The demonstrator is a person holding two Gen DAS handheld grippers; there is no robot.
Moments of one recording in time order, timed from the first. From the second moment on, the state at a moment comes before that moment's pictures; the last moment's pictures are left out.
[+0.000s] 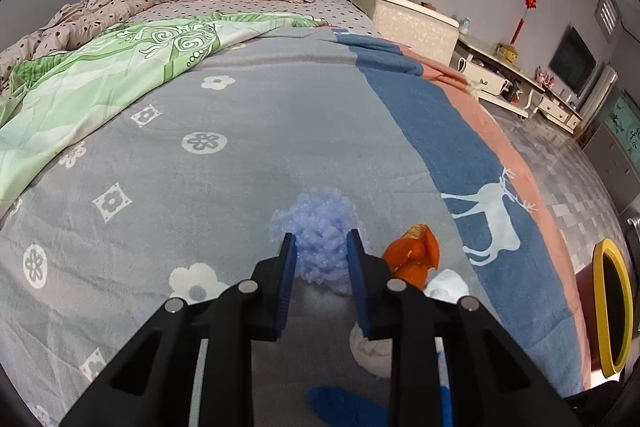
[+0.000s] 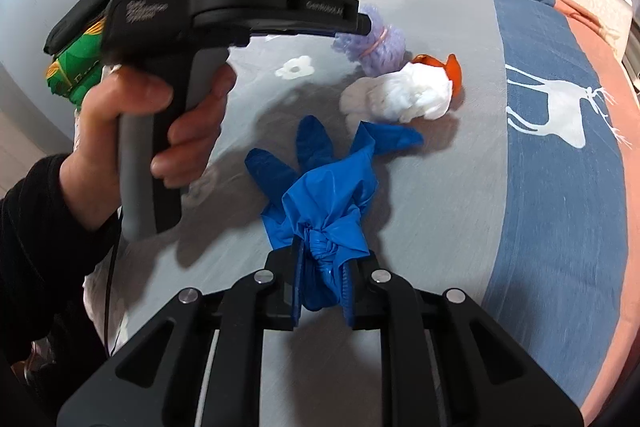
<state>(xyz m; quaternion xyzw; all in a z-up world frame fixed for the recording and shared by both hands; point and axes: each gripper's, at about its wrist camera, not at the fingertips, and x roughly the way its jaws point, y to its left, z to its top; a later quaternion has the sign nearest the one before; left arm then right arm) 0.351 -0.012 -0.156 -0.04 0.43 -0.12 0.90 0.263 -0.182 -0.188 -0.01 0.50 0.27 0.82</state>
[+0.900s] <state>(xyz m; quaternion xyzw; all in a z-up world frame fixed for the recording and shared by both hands) 0.248 -0.031 -0.025 -0.03 0.34 -0.14 0.93 0.156 -0.259 -0.065 0.02 0.38 0.21 0.90</state>
